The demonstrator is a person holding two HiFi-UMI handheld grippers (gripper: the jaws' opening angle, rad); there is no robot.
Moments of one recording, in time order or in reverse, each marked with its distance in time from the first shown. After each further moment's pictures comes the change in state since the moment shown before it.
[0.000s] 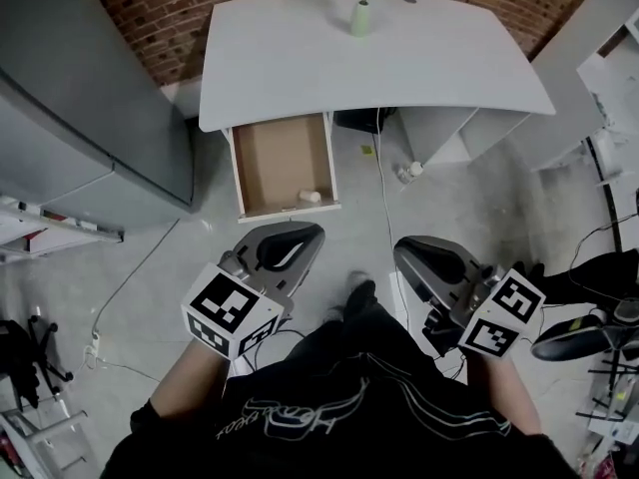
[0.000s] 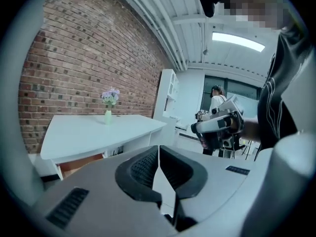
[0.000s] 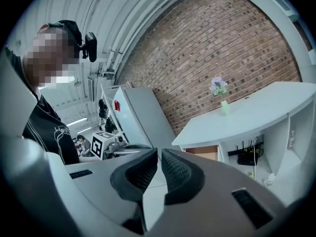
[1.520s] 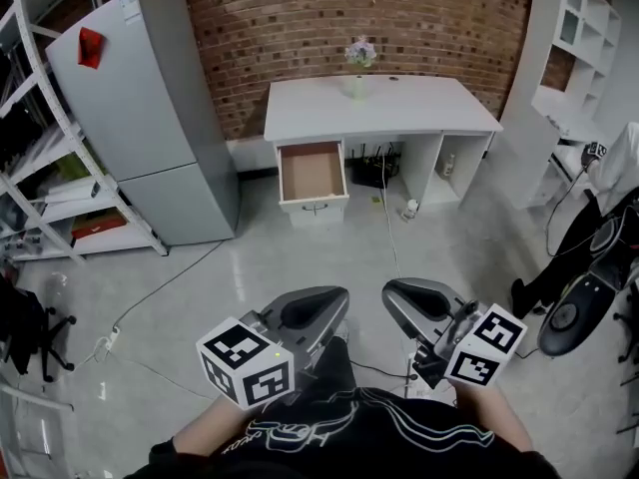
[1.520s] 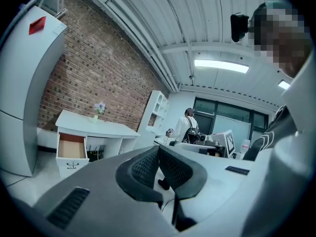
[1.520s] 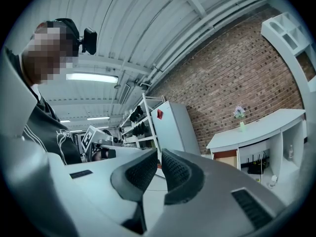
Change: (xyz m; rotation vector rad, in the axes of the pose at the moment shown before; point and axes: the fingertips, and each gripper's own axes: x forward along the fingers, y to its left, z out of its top) left arm -0.327 -0.514 -0.071 -0.139 -0.204 -0.011; right arm -0.328 0.432 -0.193 -0.219 -0.187 0.128
